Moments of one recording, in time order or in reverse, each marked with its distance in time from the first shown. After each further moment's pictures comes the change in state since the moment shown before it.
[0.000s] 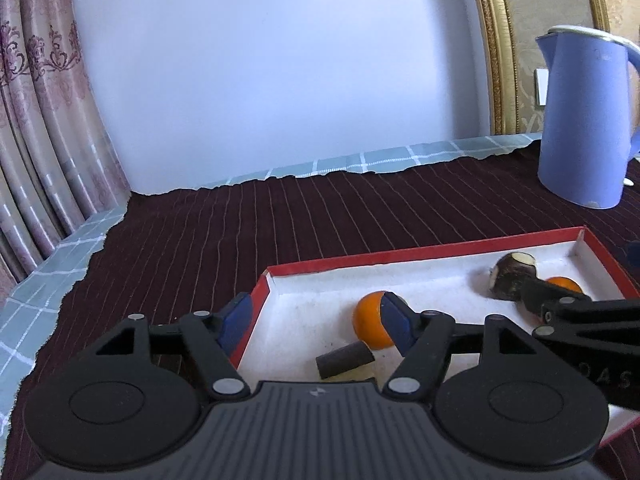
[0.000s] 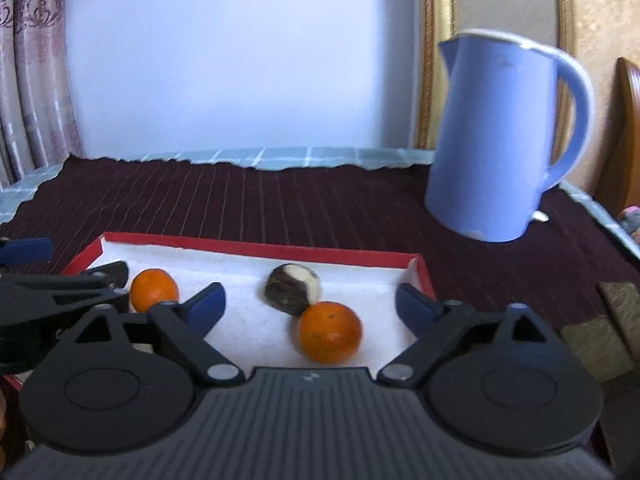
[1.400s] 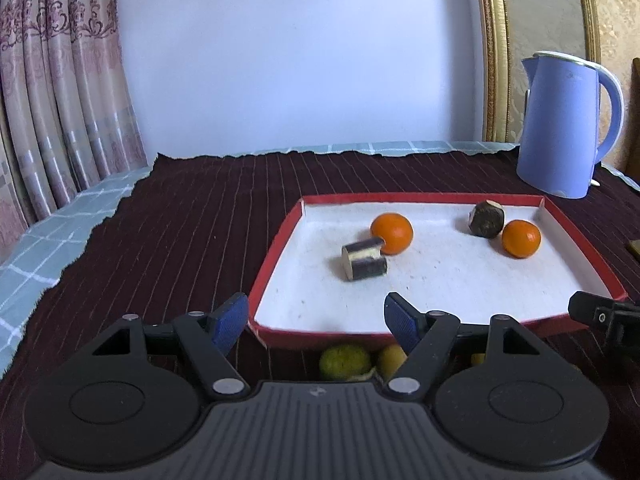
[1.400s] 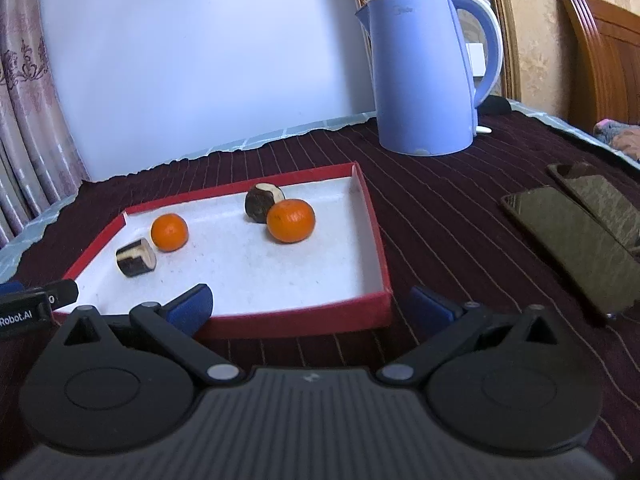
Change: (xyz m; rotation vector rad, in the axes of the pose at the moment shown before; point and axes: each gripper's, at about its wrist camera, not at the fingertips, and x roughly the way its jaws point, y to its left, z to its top) left arm -0.077 0.034 -0.075 -0.114 -0.021 -0.036; right arm -0.075 -0.045 -0.082 0.188 -0.004 0.055
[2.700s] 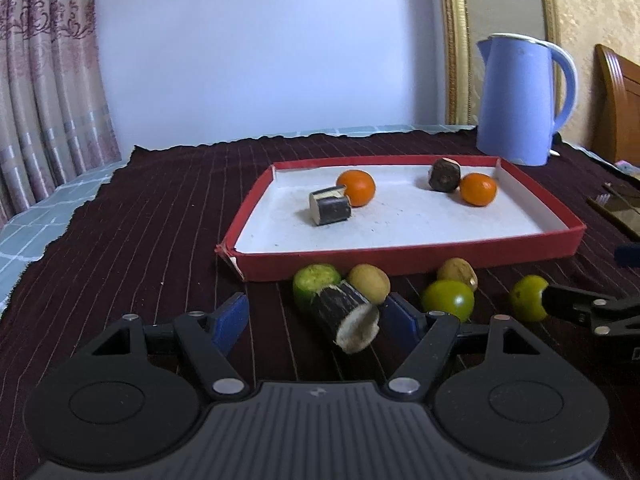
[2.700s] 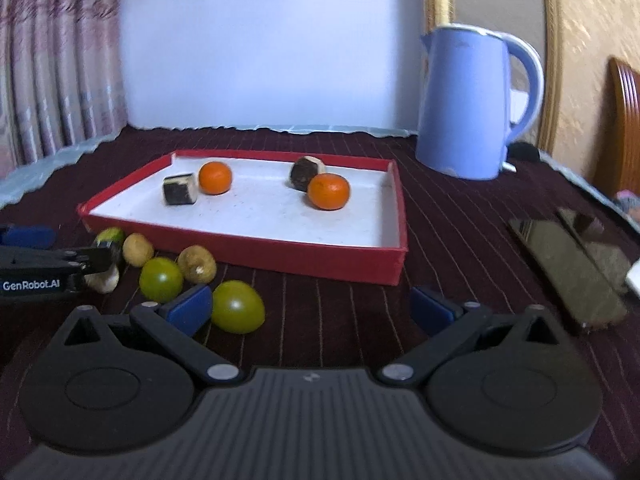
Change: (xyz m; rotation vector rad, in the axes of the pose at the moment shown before) left arm -0.023 -0.002 -0.051 0.051 -0.017 -0.092; right arm -0.040 0.017 -0.035 -0.272 -0.023 0.050
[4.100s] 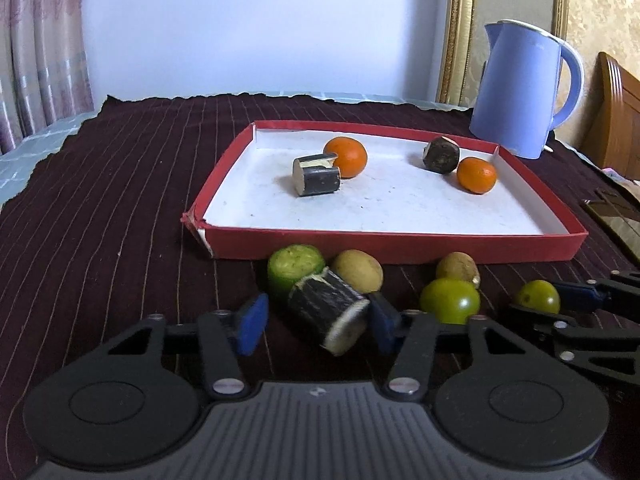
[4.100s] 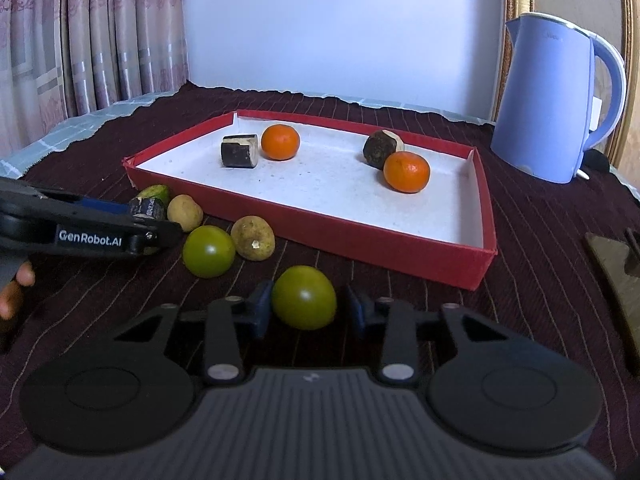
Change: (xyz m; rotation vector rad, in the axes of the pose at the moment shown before) left arm 0.033 0.012 0.006 -0.095 0.126 -0.103; right arm 0.030 0.016 0.002 -0.104 0.091 0.174
